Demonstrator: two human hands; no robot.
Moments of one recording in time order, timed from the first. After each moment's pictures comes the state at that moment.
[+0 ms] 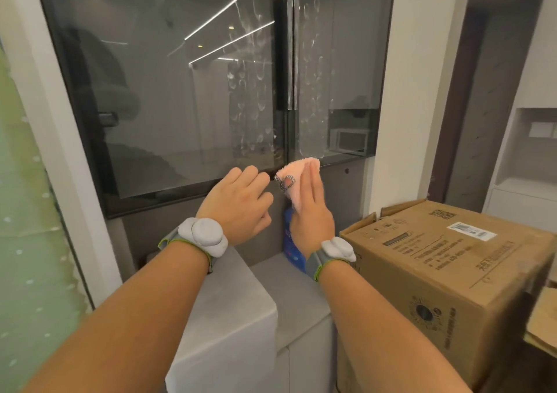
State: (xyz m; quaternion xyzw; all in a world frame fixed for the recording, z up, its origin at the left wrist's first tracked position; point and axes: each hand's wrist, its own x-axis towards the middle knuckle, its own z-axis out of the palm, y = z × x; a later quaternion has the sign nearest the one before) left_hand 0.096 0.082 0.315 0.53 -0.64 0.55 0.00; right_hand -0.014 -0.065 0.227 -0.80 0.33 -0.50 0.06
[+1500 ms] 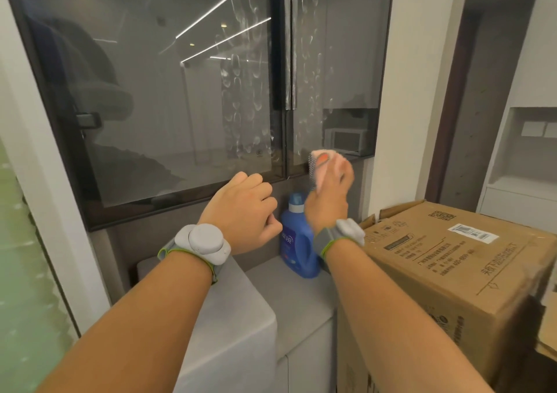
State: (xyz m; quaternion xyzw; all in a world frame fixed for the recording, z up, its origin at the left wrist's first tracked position) left_hand 0.081 0.076 0.319 0.57 -0.69 0.44 0.07; right_hand -0.009 -0.113 0.261 -0.67 0.47 -0.52 0.24
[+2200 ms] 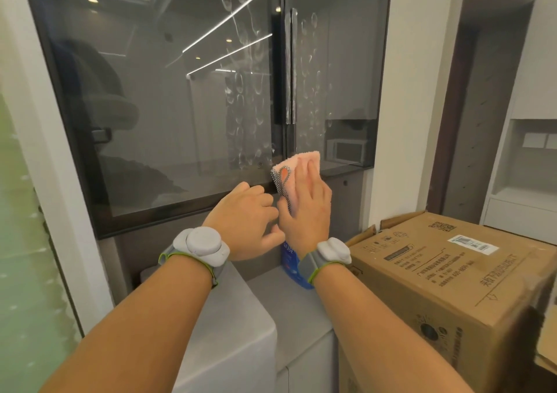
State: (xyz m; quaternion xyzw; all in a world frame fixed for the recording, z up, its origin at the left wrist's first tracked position) left_hand 0.078 0.079 0.326 0.58 -0.71 0.40 0.10; right_hand -0.008 -0.058 0.272 -0.80 0.30 -0.51 0.03
